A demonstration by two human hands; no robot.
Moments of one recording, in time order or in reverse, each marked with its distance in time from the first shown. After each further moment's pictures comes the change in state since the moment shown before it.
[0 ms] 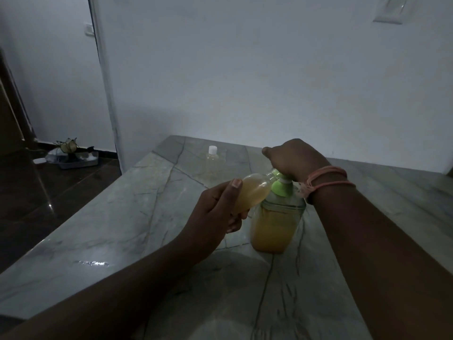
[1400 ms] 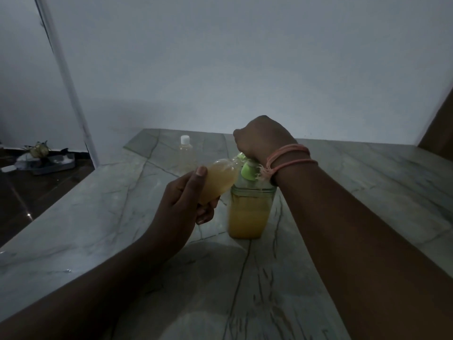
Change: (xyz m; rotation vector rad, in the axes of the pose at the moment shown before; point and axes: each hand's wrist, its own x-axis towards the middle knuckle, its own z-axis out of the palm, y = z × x) left_hand 0.001 -0.001 0.003 0.007 0.046 -0.005; right_hand -0.006 -0.005 -0.001 0.027 0.080 0.000
